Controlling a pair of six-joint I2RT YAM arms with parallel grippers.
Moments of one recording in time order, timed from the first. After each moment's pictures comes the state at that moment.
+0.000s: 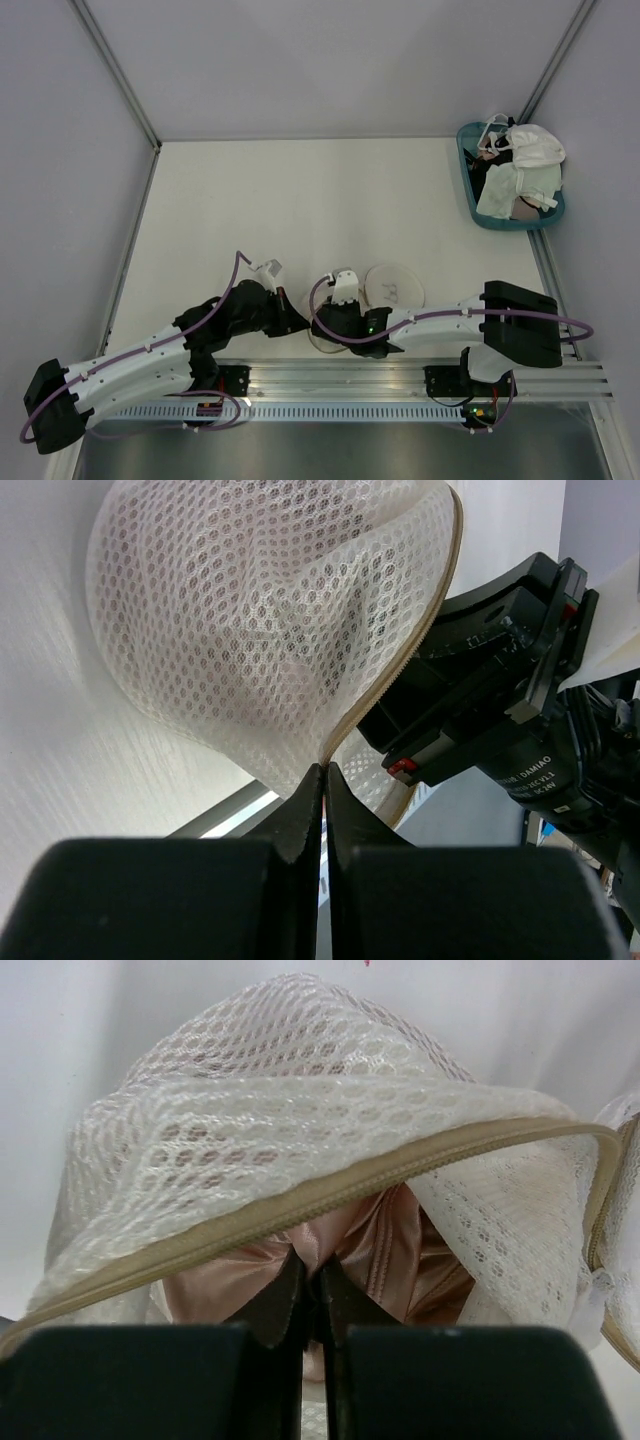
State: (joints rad) left arm -0.95 0.71 0.36 -0.25 0.08 -1.02; right arm 1.36 1.56 0.76 -0.20 0.63 0.96
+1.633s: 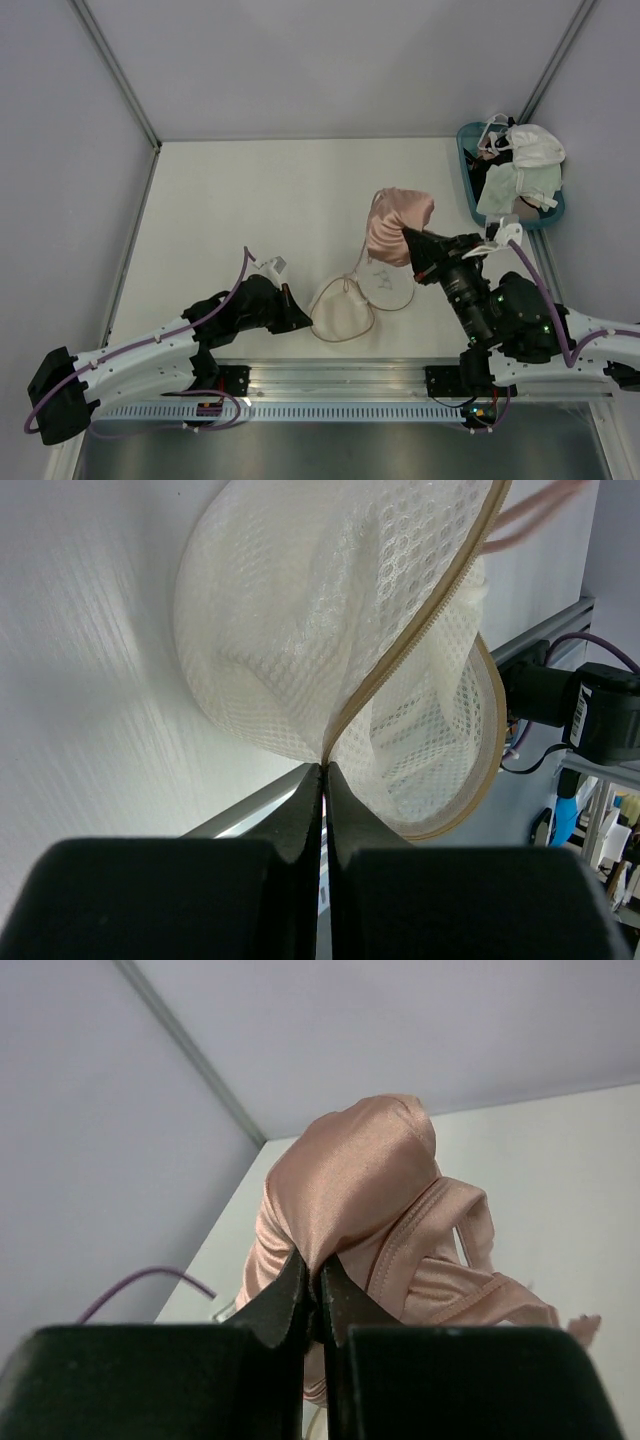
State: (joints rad) left arm -0.95 0.82 0.41 -0.25 0.06 -1.03; right arm 1.49 0.65 0.89 -0.05 1.06 0.34
